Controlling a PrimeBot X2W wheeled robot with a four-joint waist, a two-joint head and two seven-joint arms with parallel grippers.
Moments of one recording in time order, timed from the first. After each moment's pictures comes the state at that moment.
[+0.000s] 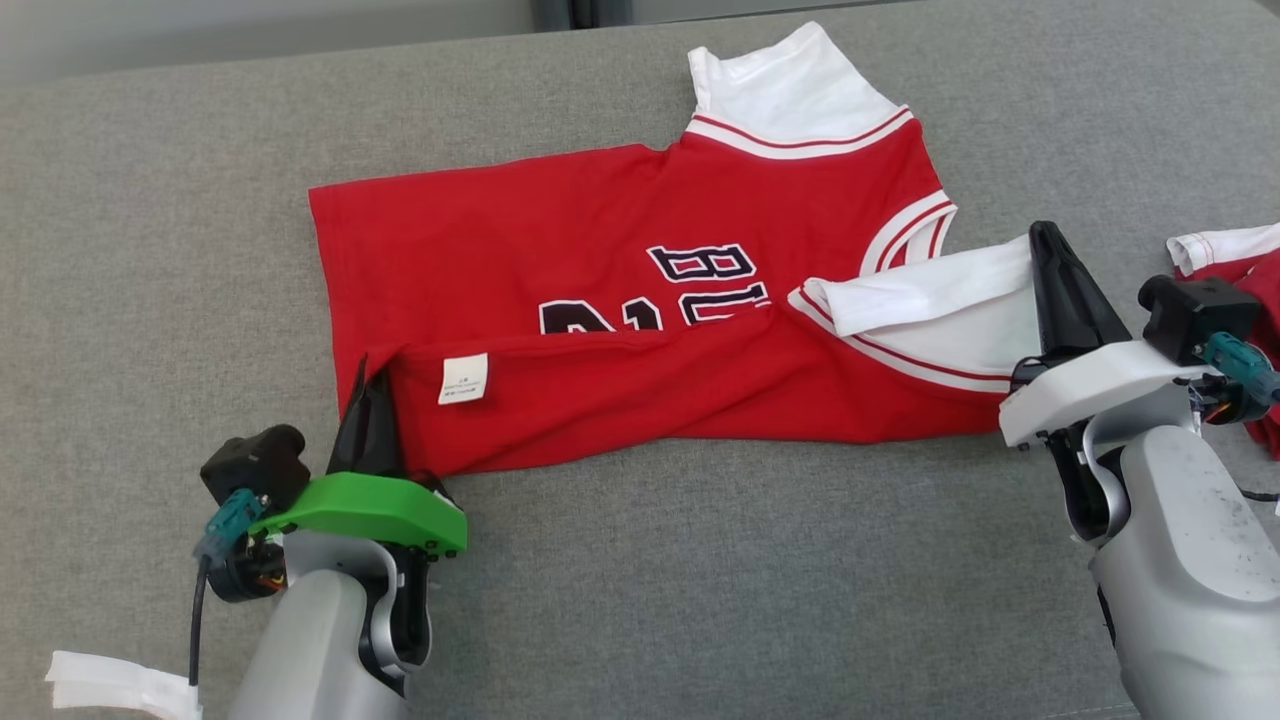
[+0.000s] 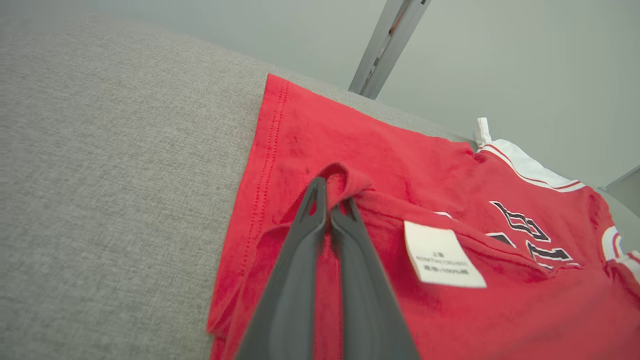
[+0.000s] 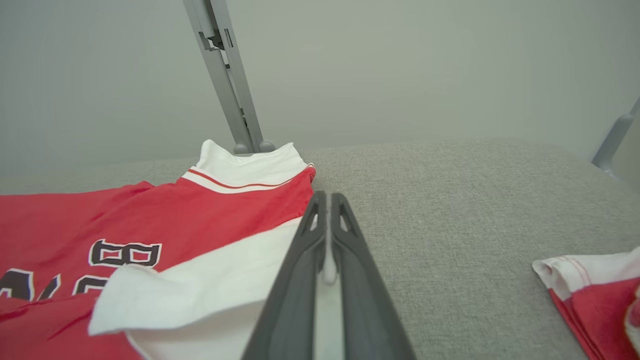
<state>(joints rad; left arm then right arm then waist) -0.33 0.05 -0.20 0.46 -0.56 0.01 -0.26 -0.52 -0.13 -0.01 0.52 0.24 0.13 -0.26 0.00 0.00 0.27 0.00</state>
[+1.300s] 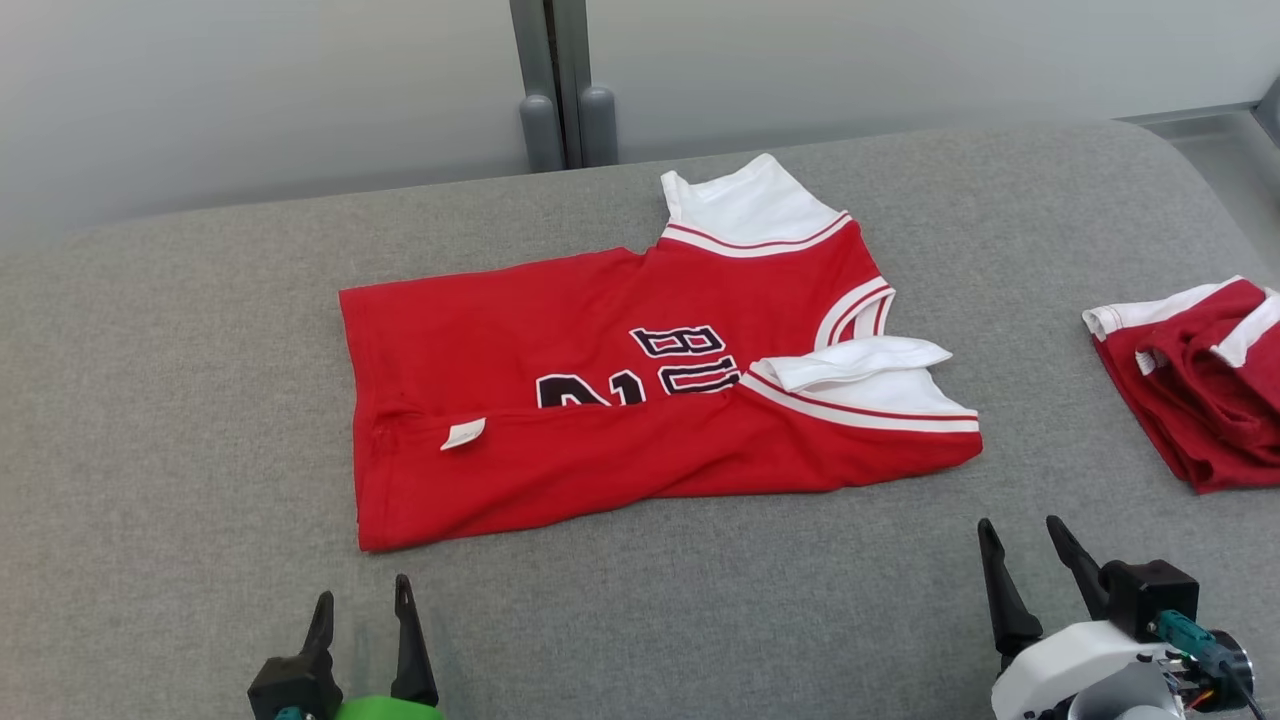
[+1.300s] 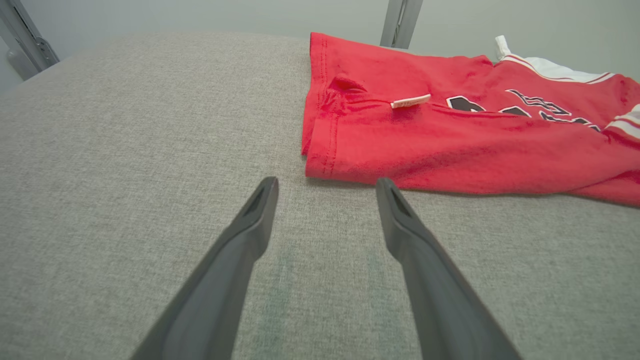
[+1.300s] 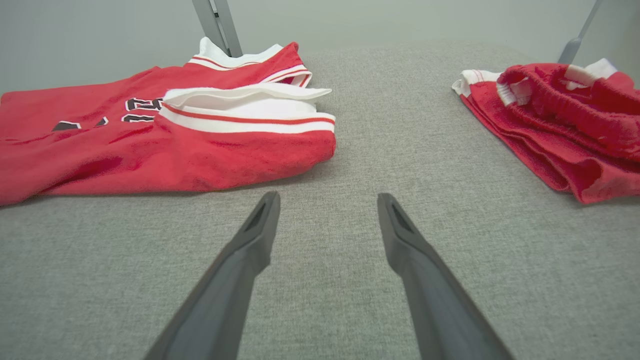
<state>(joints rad) 0.06 0.05 -0.17 0.34 -0.29 0.12 -0.26 -0.06 -0.05 -0.07 0.41 0.15 0.13 -0.26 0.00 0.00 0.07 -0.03</state>
